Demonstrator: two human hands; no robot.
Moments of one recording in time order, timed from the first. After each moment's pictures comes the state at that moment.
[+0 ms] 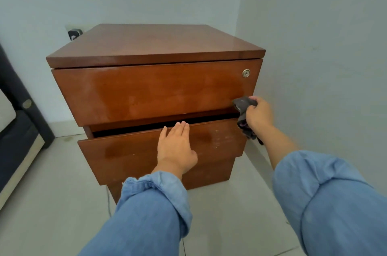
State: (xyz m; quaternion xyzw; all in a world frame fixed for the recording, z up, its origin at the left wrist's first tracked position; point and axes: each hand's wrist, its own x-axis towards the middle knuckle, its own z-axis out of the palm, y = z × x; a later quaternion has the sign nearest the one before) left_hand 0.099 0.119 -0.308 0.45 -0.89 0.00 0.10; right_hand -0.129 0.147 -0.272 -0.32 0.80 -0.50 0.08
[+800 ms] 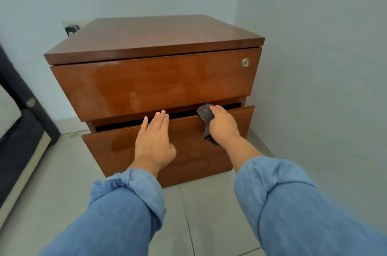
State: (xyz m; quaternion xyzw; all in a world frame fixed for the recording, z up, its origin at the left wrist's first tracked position) left_hand 0.143 0.110 -0.305 0.46 -0.88 0.04 0.13; right_hand -0.052 0.141 -0.311 -0.51 0.81 -0.27 0.10
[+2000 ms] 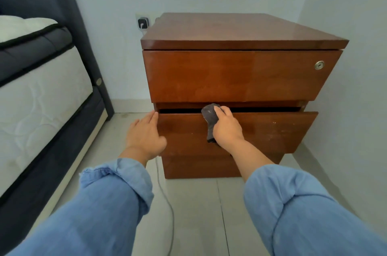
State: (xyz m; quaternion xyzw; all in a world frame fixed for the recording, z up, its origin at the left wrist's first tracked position) left_hand 0.303 0.076 -0.317 0.59 -0.79 -0.03 0.16; right_hand 0.085 0.105 -0.315 -0.57 0.77 -0.25 0.14
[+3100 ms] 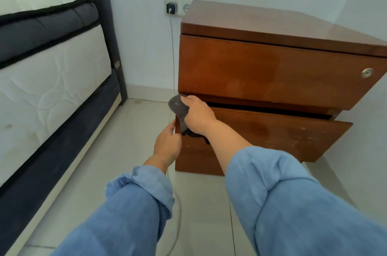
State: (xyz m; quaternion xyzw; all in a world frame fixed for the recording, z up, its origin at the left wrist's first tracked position) left_hand 0.308 0.080 -0.372 0.60 -0.57 -0.42 0.36; right_hand 0.207 0.068 -0.292 -0.71 0.65 -0.20 0.19
